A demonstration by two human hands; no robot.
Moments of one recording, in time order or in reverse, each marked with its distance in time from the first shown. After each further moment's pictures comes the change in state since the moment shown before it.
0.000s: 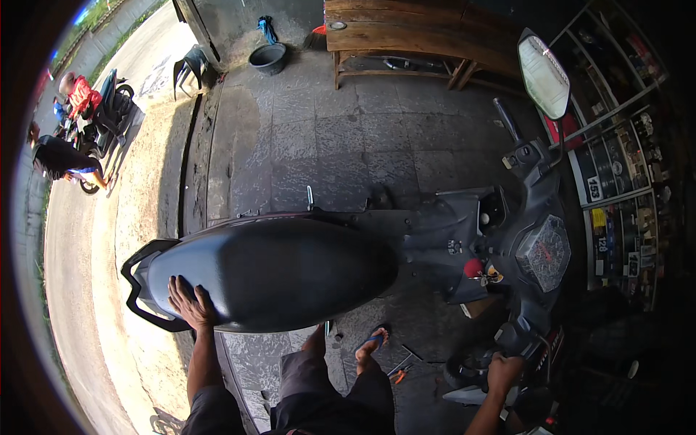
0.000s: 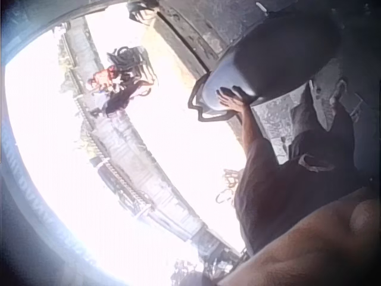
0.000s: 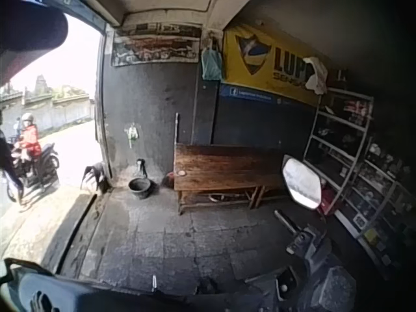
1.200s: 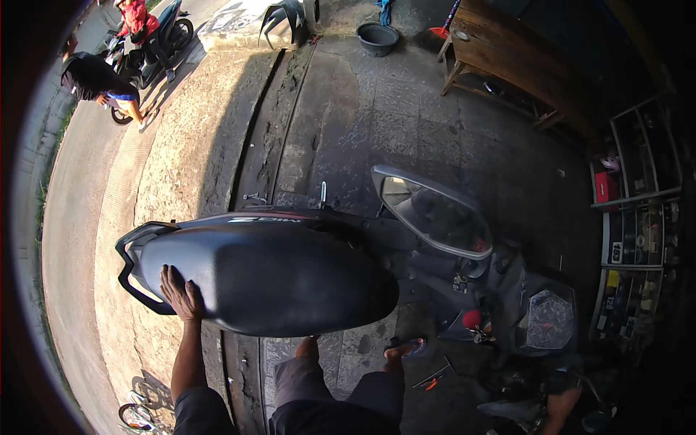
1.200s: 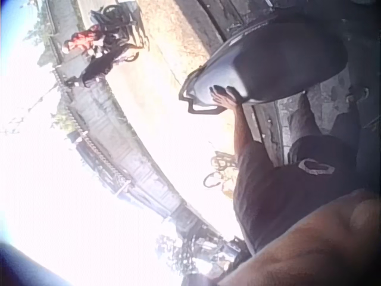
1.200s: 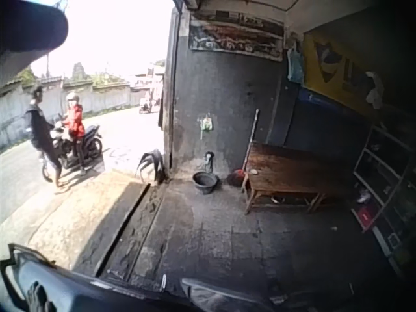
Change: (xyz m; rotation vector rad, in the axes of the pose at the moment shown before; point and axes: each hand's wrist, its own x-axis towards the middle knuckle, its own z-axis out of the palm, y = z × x) left_hand 0.112 -0.397 0.084 -0.079 0.073 -0.041; right_hand -0.183 -0.078 0.016 -0.300 0.164 -0.961
